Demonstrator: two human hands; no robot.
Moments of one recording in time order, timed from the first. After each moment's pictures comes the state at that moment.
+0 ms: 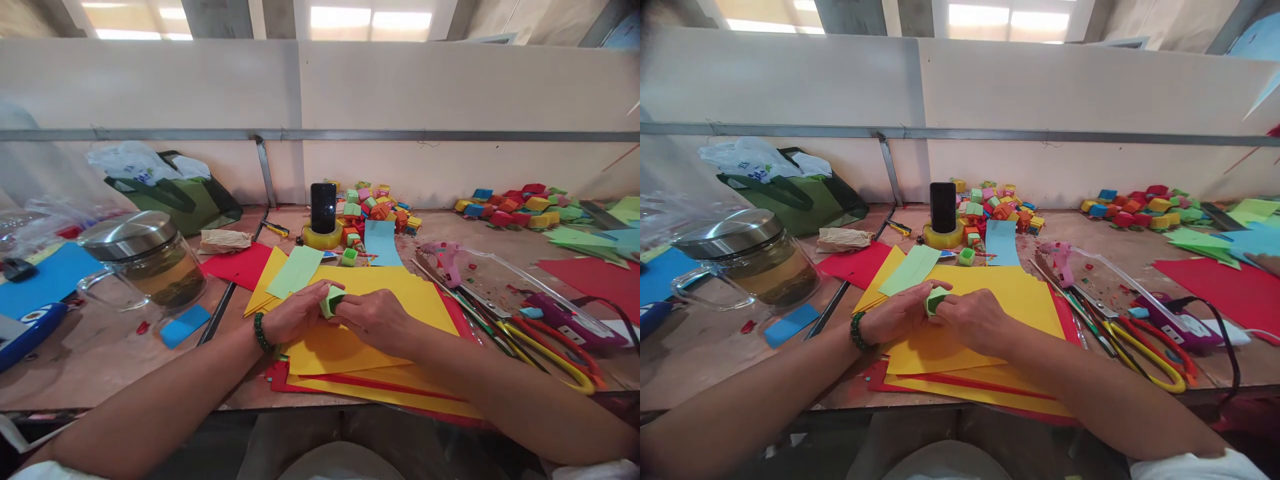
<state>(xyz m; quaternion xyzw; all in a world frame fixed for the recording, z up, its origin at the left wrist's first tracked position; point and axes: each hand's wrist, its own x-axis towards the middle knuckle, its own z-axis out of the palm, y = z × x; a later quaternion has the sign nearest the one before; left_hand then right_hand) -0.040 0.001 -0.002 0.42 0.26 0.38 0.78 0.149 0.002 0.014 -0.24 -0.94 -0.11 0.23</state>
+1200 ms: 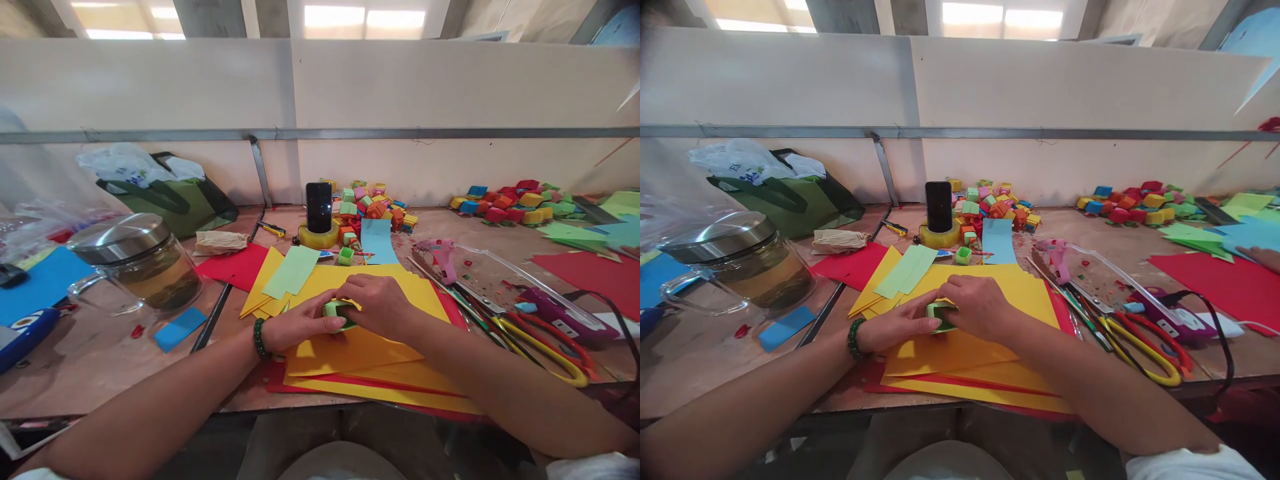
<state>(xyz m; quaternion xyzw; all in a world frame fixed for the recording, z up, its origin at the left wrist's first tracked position) -0.036 -0.007 0.004 0.60 0.26 0.28 0.71 0.157 0.016 0.019 -0.29 -0.92 -0.08 0.25</state>
